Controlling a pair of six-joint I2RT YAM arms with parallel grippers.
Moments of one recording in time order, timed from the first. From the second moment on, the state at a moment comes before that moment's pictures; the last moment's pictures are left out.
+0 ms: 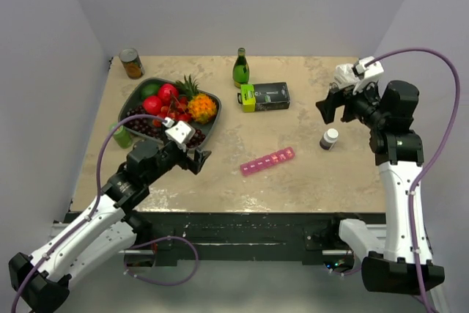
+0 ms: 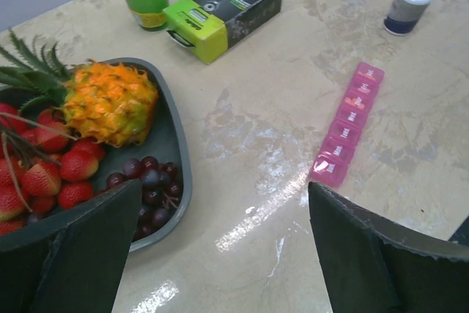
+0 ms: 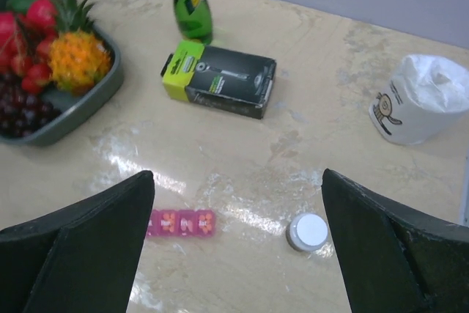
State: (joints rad) left arm -0.62 0.66 0.56 -0.11 0.02 0.03; right arm -0.09 0.96 1.22 -0.57 -0.42 -0.07
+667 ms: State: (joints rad) left arm -0.64 0.88 0.48 0.06 0.46 0.14; right arm 0.24 1.19 0.91 -0.72 -0.89 -1.06
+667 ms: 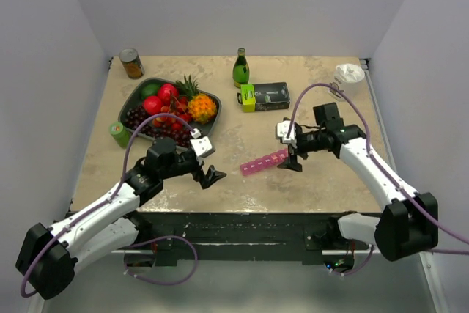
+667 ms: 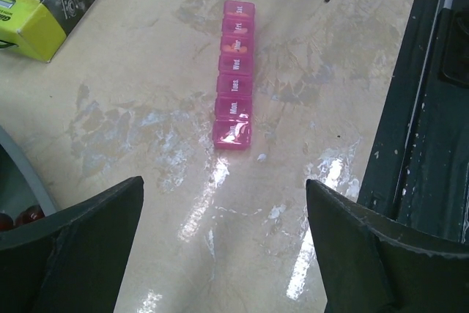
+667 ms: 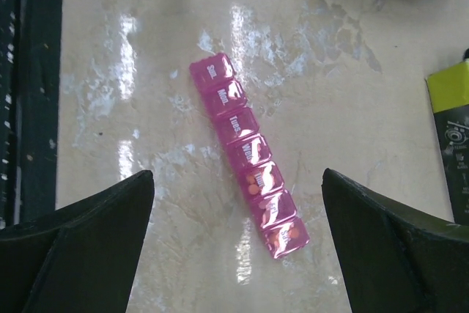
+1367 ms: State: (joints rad) left arm -0.63 0.86 0.47 0.03 0.40 0.19; right arm 0.49 1.62 0.92 -0.56 -0.53 -1.29
